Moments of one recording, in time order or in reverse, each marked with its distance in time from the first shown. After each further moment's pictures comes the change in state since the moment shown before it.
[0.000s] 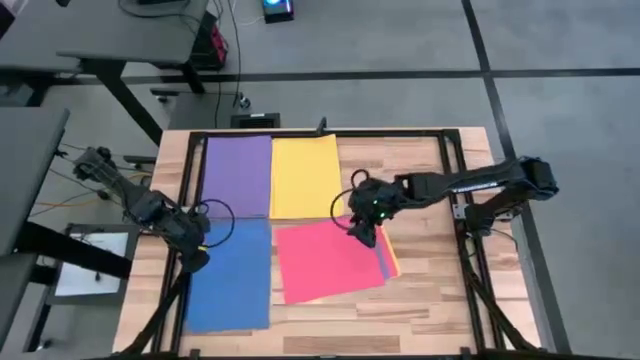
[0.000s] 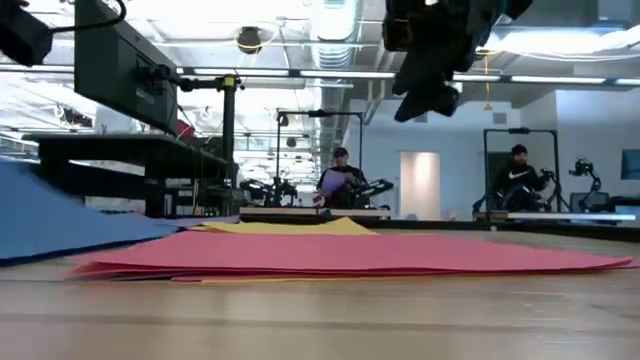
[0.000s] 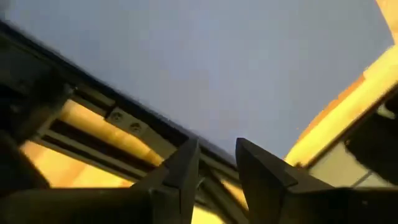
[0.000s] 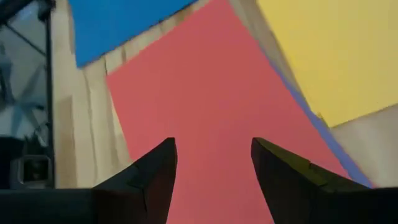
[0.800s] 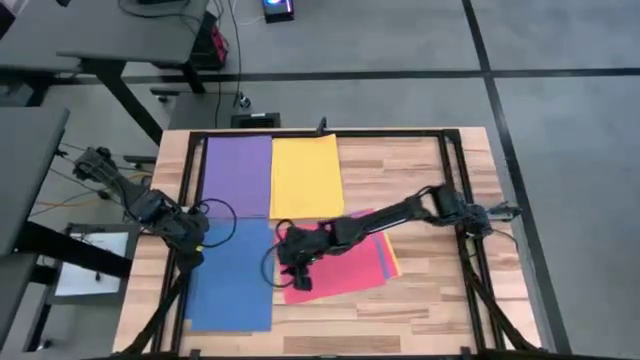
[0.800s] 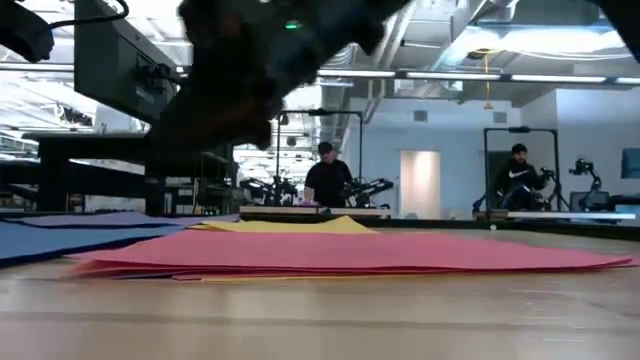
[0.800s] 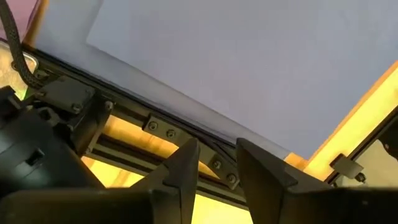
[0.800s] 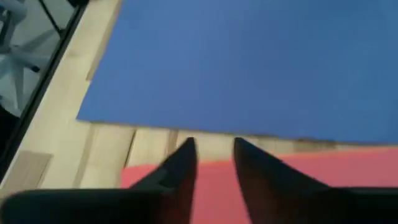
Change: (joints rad) left arm 0.000 0.006 0.007 -0.052 -0.049 0.137; right arm 0.158 0.817 0.752 0.185 0.028 -0.254
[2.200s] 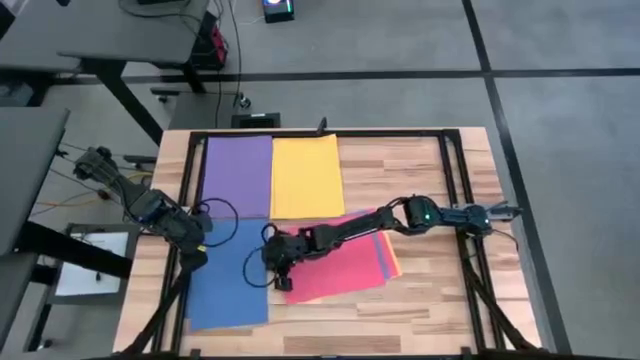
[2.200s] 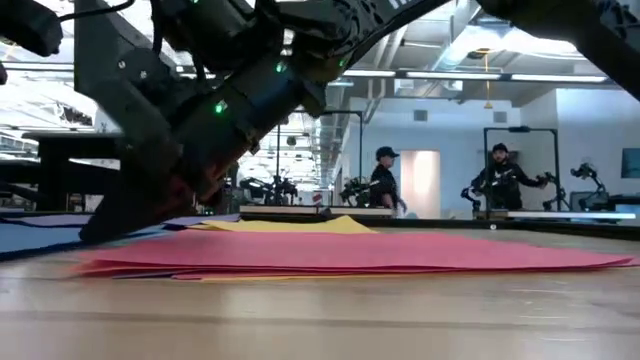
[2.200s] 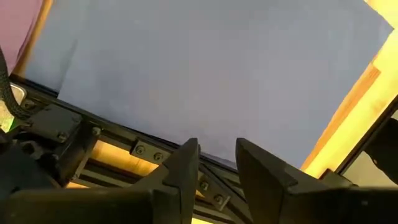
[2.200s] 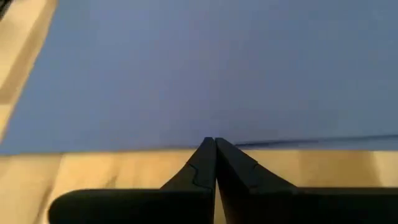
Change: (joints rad) left arm 0.000 0.000 0.000 0.064 -0.047 0.007; right arm -0.017 0.200 0.157 0.046 0.016 0.038
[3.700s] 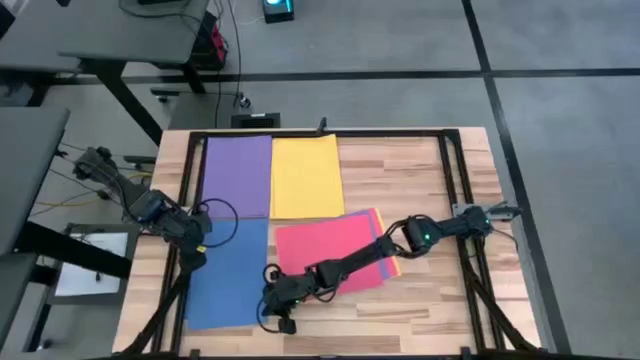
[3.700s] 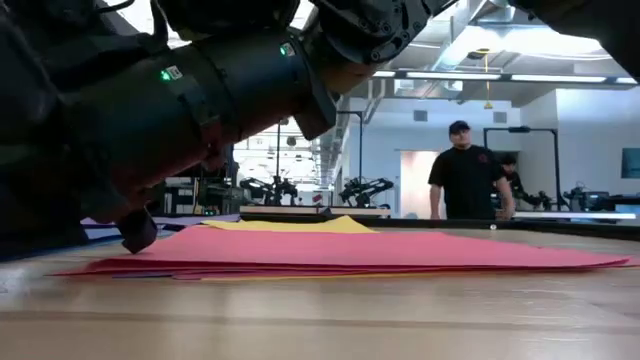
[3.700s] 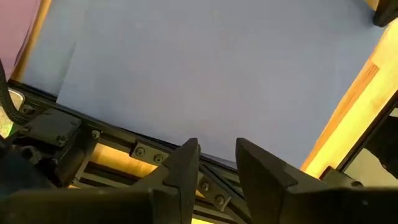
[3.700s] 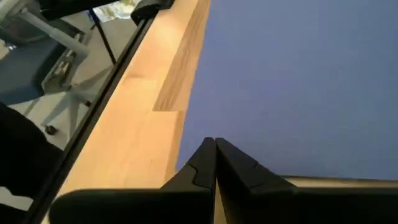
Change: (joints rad) left arm 0.000 0.000 0.000 0.013 -0.003 0.019; right arm 0.172 0.122 0.005 0.347 -0.025 0.127
